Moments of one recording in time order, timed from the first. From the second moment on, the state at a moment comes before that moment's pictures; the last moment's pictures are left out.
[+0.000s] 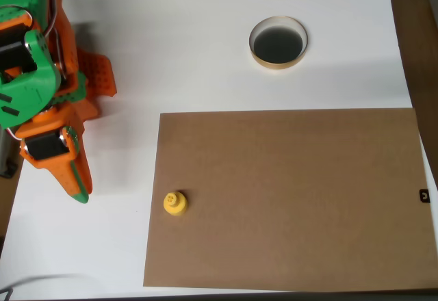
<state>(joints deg) 27.8 186.2 167.7 66.5 1.8</state>
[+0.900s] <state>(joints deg) 30.4 186.2 167.4 67.7 -2.0</state>
